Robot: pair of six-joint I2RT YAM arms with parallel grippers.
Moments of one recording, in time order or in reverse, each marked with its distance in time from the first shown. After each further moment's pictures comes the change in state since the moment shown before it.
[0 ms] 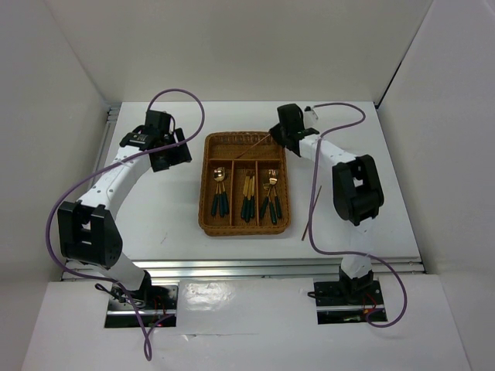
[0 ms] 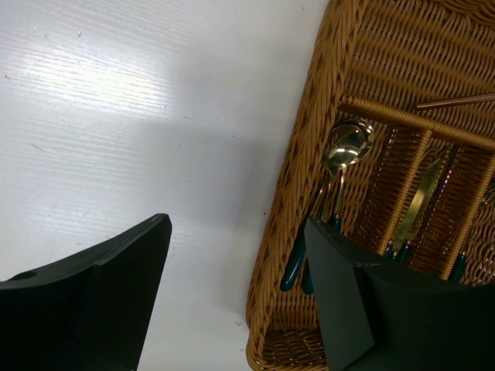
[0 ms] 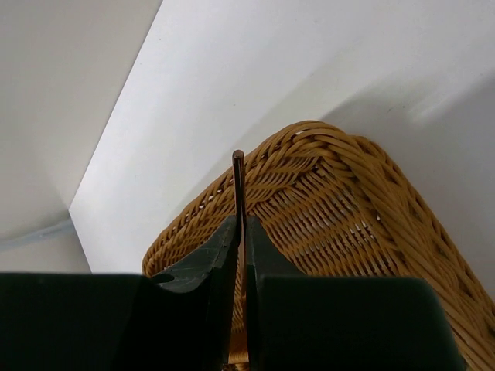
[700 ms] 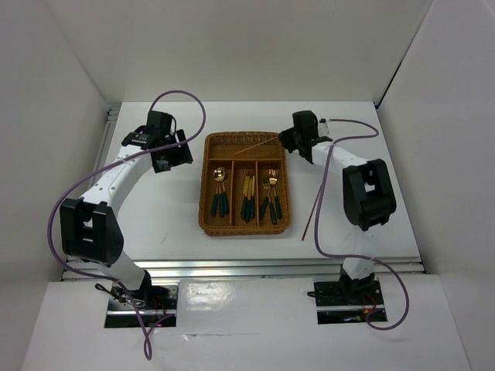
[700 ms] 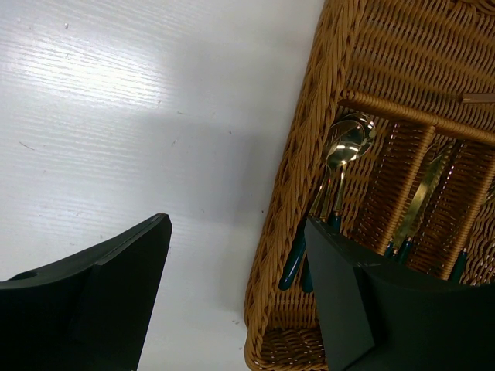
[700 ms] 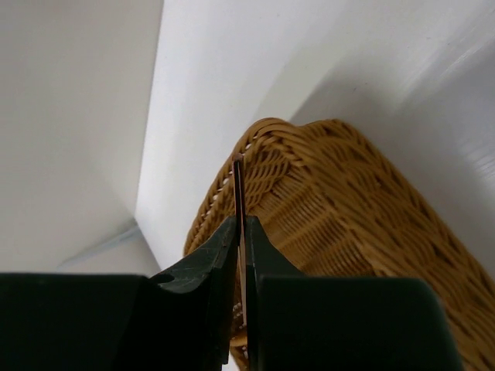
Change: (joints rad) left arm 0.000 0.021 0.000 0.000 0.019 -0.003; right arm -0.081 -0.092 -0.188 0.100 -0.118 0.205
